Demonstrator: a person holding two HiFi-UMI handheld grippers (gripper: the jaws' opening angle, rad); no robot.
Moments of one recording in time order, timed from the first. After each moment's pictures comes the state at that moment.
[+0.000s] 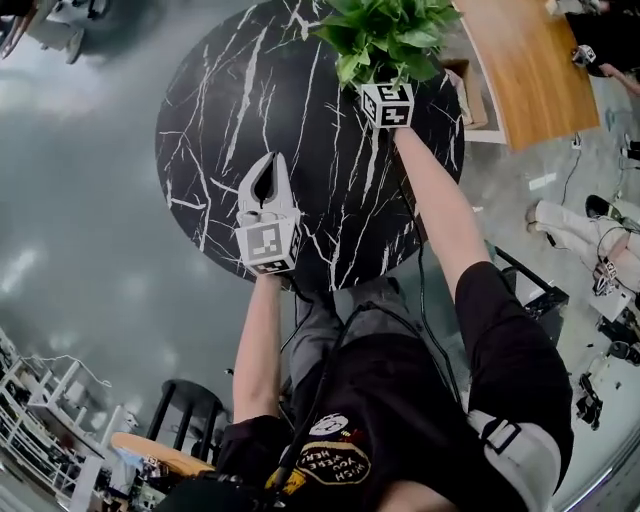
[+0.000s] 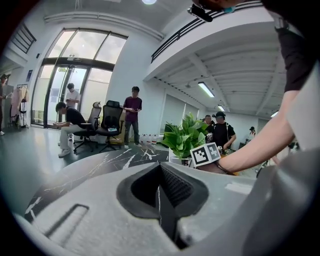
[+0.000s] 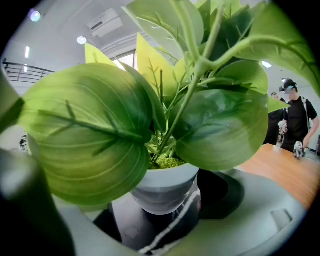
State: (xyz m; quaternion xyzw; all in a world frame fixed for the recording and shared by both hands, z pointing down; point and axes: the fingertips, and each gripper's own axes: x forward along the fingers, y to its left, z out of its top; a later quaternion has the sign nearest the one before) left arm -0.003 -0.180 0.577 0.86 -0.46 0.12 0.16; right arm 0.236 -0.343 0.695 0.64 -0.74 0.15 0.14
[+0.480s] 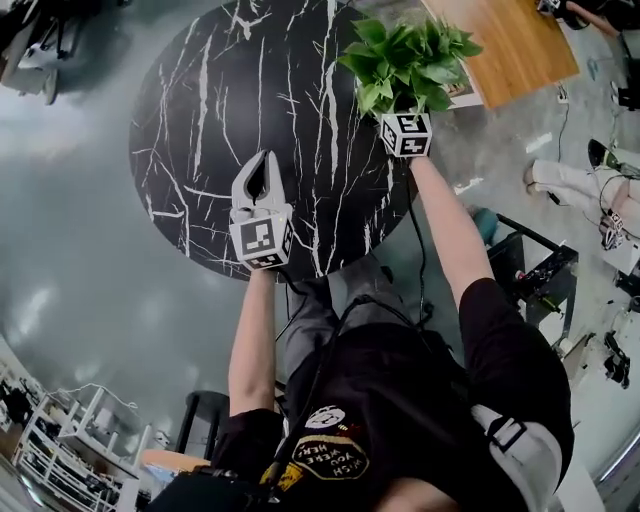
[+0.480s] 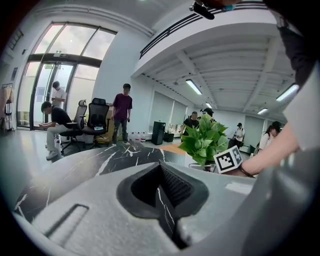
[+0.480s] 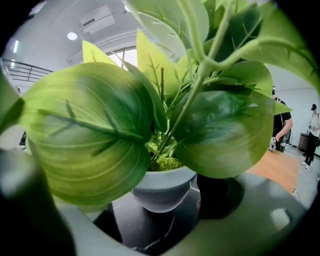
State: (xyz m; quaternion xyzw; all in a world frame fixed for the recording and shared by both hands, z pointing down) left arm 0.059 -0.135 0.577 0.89 -0.40 0.14 0.16; right arm 0.344 -0.176 0.692 0.69 -0.69 0.17 0.14
